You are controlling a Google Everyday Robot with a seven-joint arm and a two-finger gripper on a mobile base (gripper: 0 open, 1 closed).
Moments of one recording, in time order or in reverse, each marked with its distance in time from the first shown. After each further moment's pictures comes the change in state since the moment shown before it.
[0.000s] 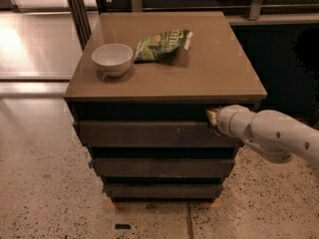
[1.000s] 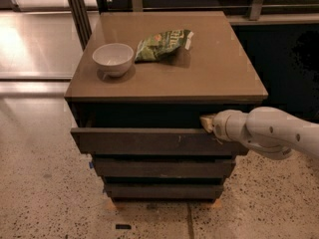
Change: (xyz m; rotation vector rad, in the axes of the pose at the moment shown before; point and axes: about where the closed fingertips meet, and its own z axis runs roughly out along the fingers) arm 0.032 0.028 0.002 -0.099 0.151 0.053
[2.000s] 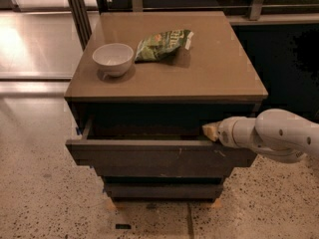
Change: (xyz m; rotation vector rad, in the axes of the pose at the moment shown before) arm 0.021 0.010 -0.019 -0.072 0.065 0.032
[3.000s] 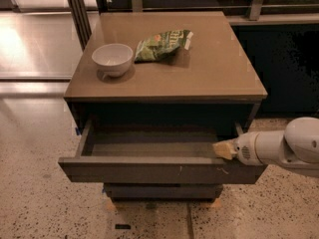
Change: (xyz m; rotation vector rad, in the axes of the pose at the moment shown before) arm 0.051 0.024 -0.058 -0.146 0.108 0.099
